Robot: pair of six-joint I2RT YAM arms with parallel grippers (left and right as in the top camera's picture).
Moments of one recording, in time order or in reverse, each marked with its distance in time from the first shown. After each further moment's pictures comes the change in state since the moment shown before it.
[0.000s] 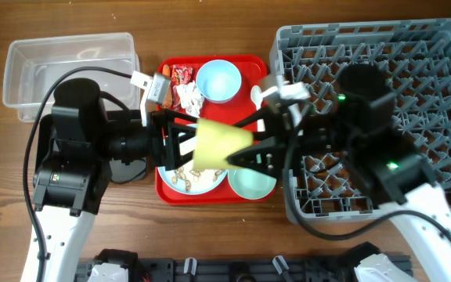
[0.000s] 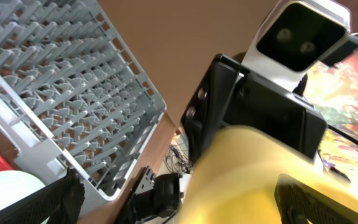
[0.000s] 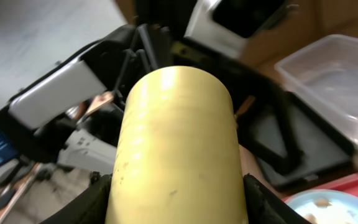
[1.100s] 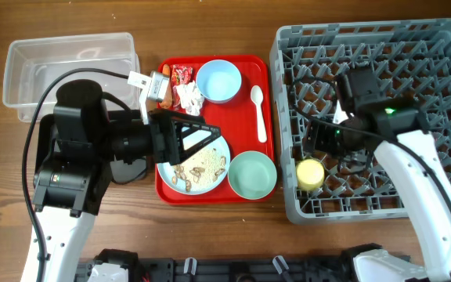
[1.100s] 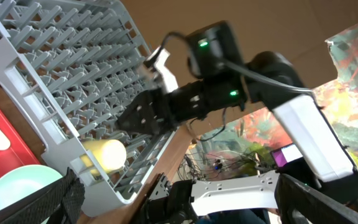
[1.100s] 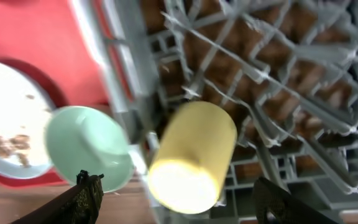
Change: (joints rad) left arm -0.003 -0.002 0.000 -0.039 -0.109 -0.001; right arm -0.197 0.237 0.085 -0.842 1.050 0.264
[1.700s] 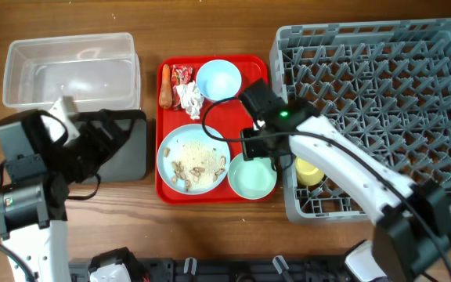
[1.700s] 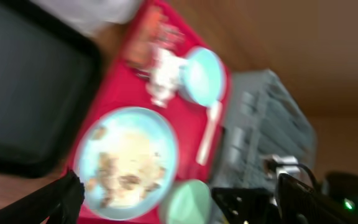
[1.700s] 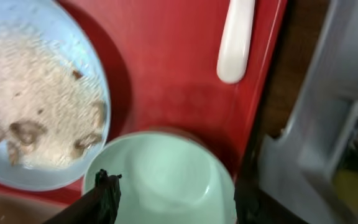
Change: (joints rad) left arm 0.442 -0.064 0.006 -0.500 -0.606 0.000; right arm 0.391 0.329 -0.020 0.327 0.076 -0.008
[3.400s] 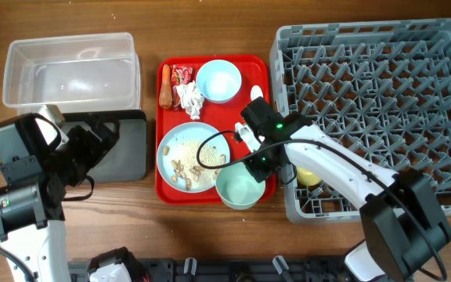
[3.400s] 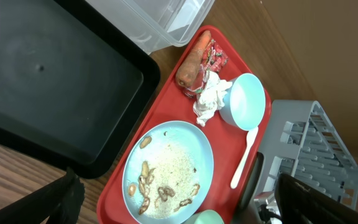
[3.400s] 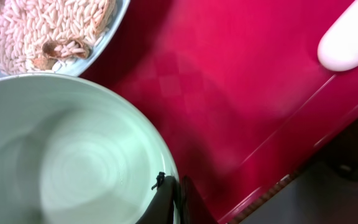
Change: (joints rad) left arm 0.034 0.000 0.000 -0.029 -0.142 0.000; right arm 0.000 0.016 -0.166 0.087 -0.143 -0.445
